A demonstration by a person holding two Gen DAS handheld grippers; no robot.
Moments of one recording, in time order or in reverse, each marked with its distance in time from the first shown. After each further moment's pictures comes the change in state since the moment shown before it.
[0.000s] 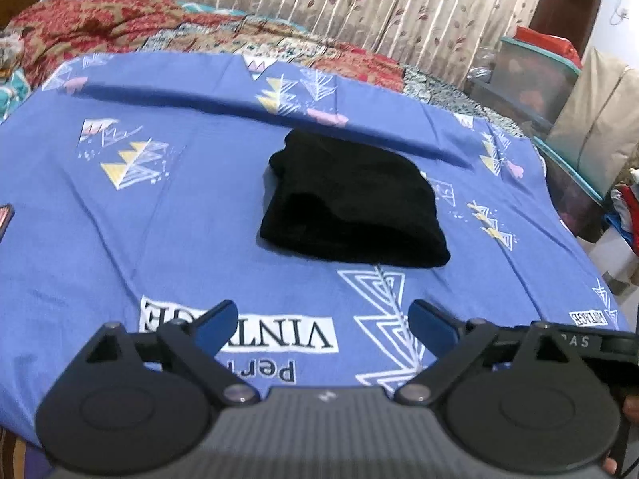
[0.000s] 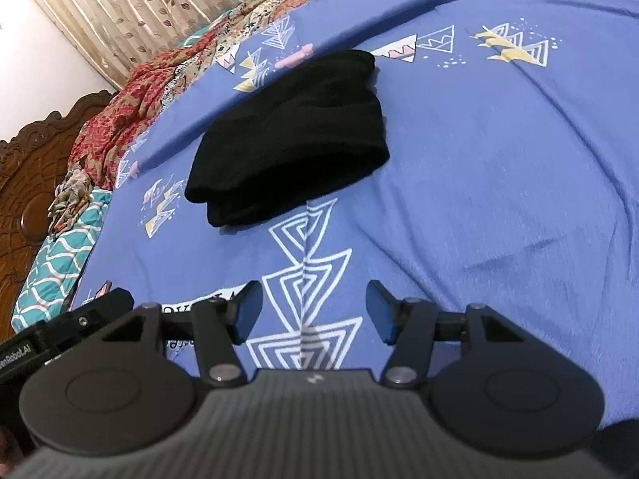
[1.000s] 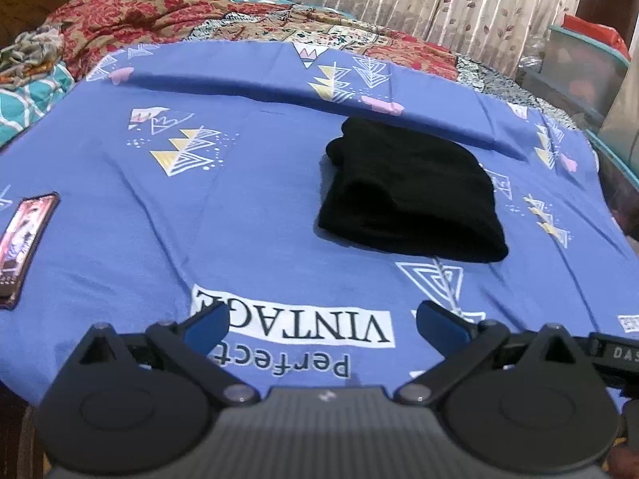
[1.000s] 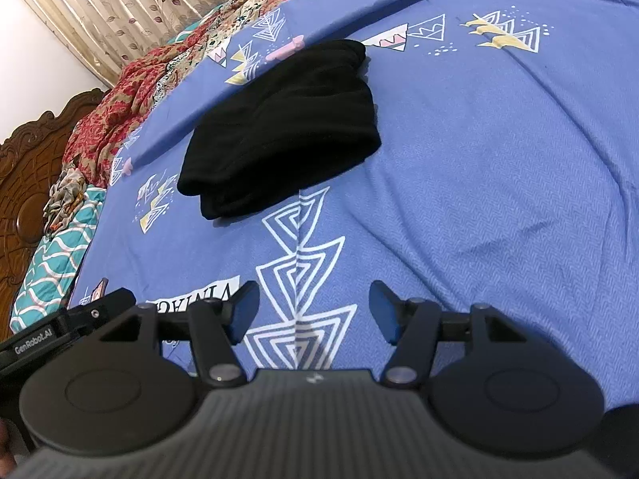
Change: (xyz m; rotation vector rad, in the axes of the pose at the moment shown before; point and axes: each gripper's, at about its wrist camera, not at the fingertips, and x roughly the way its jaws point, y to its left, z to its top) left arm 0.004 0.007 0.002 -0.014 0.032 0.172; right arm -0.002 0.001 -0.006 0.027 0.016 -0.018
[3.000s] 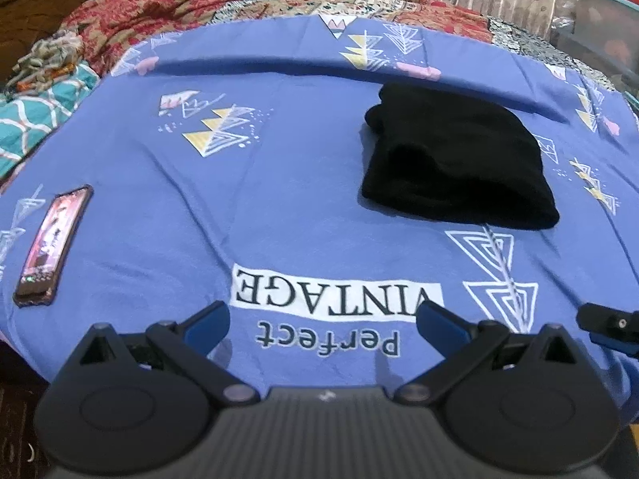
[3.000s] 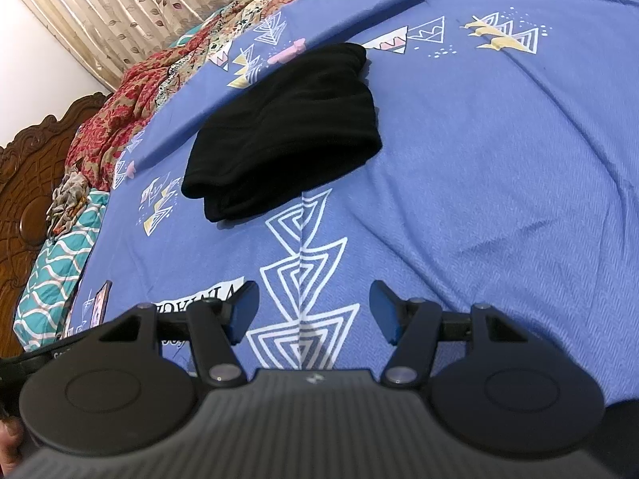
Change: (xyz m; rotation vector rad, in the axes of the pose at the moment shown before) left arm 0.013 0.005 0.000 0.055 0.086 0.151; right arm -0.004 0.006 -0.005 0.016 -0.015 -0.001
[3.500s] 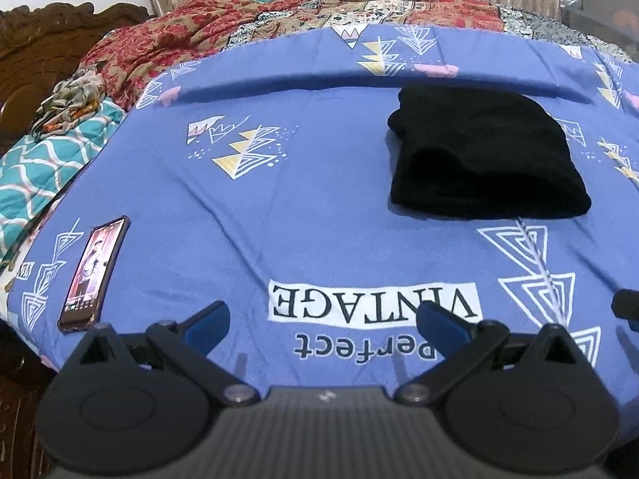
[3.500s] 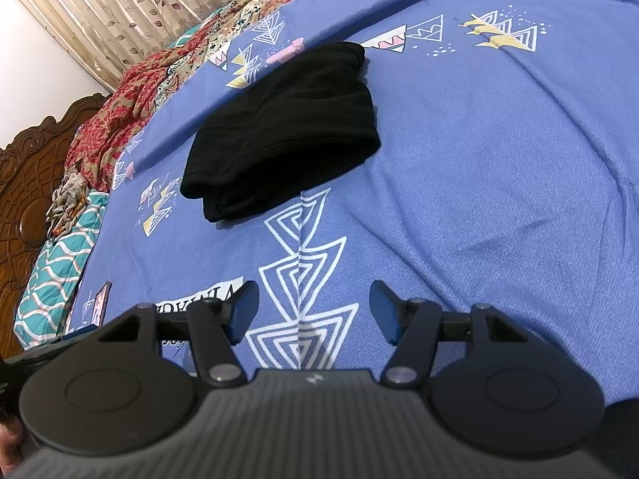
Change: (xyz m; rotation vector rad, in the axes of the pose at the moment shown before) left arm -0.002 -0.010 0.001 0.085 -0.029 0.137; right arm 0.001 -0.001 0.001 0.004 0.001 0.000
